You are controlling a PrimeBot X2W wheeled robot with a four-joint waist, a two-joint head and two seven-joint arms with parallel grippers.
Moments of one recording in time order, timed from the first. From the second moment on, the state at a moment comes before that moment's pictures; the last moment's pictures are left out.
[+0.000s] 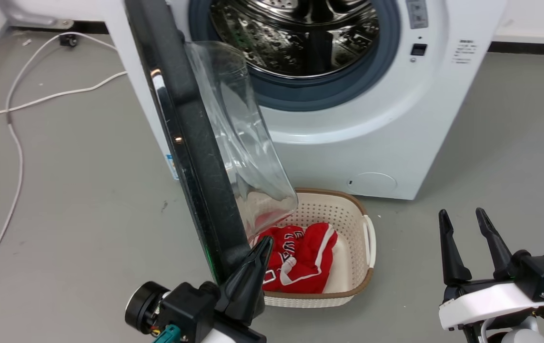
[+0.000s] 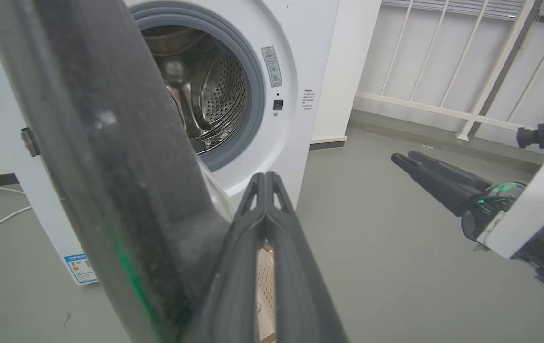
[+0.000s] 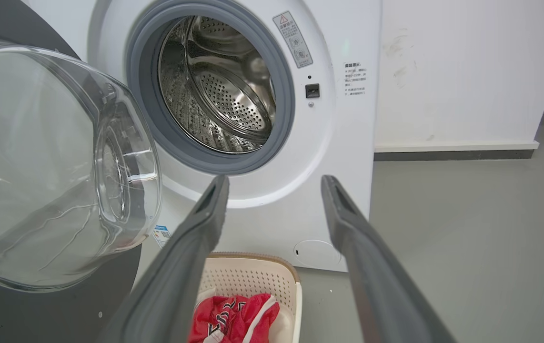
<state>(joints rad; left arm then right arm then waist) 0.04 0.21 -0.47 -0.35 -0.25 0.04 0.04 -0.04 -0.05 -0.01 0.12 0.17 0.13 -0.24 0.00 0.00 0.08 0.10</state>
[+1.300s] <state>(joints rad) 0.09 0.33 -0.23 -0.39 -0.27 0.17 0.07 -0.03 -0.05 0.01 0.13 0.19 0.13 -0.20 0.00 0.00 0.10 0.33</state>
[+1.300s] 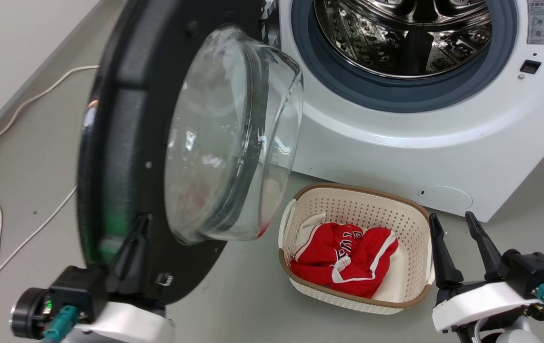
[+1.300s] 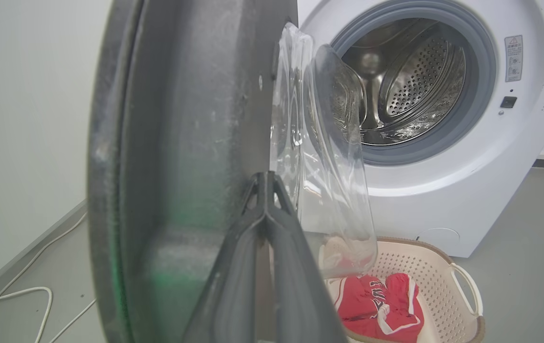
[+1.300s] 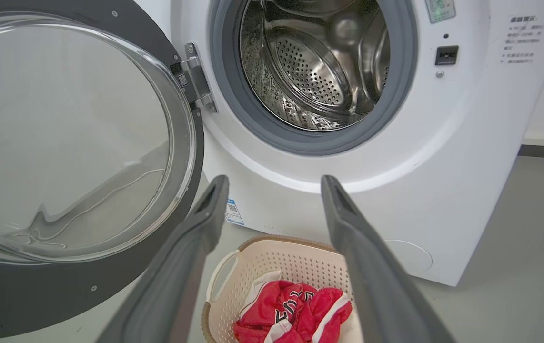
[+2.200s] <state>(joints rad) -0.18 0.43 0.18 0.24 -0.52 0.10 -0.24 -0.10 -0.05 0.01 0.07 0.14 0.13 -0.15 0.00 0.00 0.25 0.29</state>
